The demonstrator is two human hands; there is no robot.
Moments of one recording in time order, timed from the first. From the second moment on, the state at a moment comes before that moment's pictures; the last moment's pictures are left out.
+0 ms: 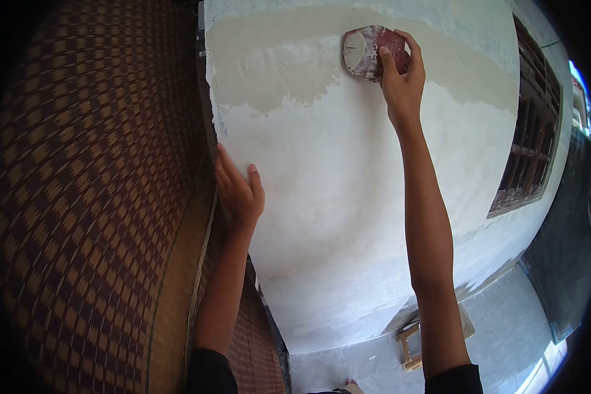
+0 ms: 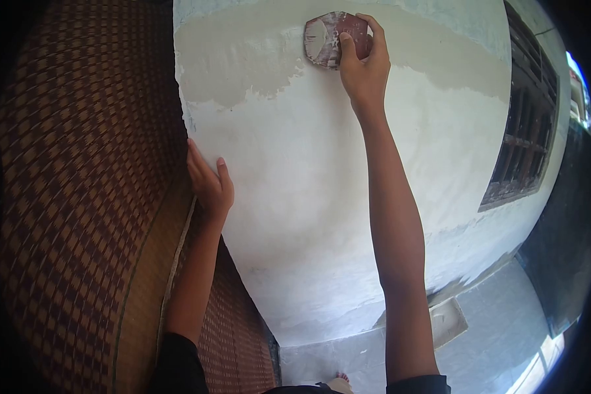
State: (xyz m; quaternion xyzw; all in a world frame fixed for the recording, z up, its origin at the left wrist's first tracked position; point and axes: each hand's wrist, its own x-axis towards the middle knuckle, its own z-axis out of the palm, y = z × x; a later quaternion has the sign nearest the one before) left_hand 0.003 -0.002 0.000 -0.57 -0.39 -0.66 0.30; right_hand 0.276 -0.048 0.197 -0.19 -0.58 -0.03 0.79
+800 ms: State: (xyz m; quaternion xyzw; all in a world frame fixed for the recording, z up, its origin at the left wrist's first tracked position) left_hand 0.005 -0.003 0.000 -0.58 -0.38 -0.66 0.29; right_hand 0.255 -0.047 0.202 -0.27 -0.61 -0.11 0.74
